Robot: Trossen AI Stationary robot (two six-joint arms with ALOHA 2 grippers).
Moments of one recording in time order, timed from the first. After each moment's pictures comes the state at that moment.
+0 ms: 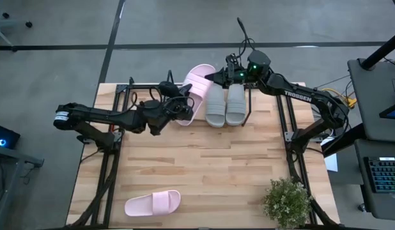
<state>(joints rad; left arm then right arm) -0.04 1.38 1.18 0.36 -0.98 1.39 -0.56 1.48 1.22 0.30 -0.63 1.19</state>
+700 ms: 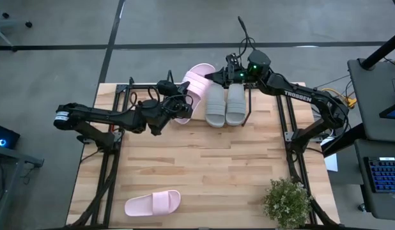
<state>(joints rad) -0.04 1.37 1.18 0.39 -1.04 1.45 -0.58 1.48 1.22 0.31 -0.62 1.12</state>
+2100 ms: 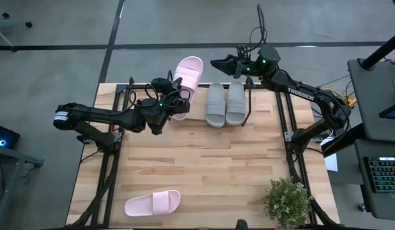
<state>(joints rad) -0.04 1.37 1.19 0.39 -1.19 1.41 -0.65 1.46 1.22 0.46 -0.61 0.81</state>
